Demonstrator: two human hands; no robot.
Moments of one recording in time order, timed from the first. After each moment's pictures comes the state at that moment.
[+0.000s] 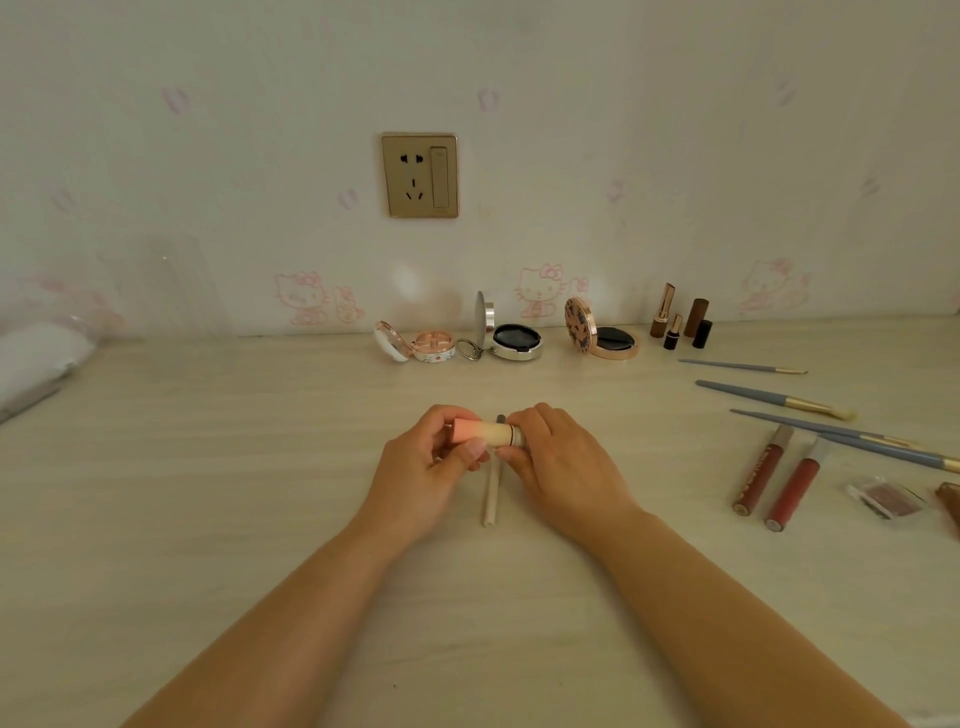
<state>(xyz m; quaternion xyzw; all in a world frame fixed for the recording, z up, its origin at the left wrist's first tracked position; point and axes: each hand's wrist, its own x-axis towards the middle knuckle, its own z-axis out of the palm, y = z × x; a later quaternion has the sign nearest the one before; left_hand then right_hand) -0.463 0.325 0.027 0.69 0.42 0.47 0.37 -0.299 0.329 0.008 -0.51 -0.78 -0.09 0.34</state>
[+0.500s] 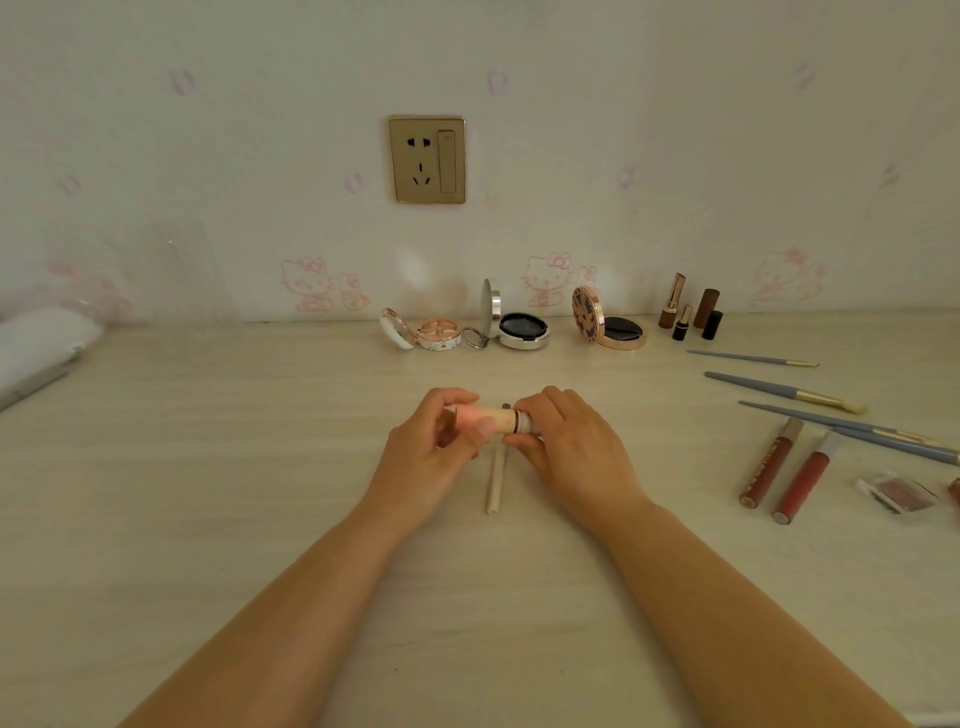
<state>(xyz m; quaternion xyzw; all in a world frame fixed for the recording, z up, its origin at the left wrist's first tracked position) -0.463 0.326 0.025 0.67 0.46 0.46 0.36 -0.297 0.330 0.012 -0.49 -0.77 -0.14 0.37</state>
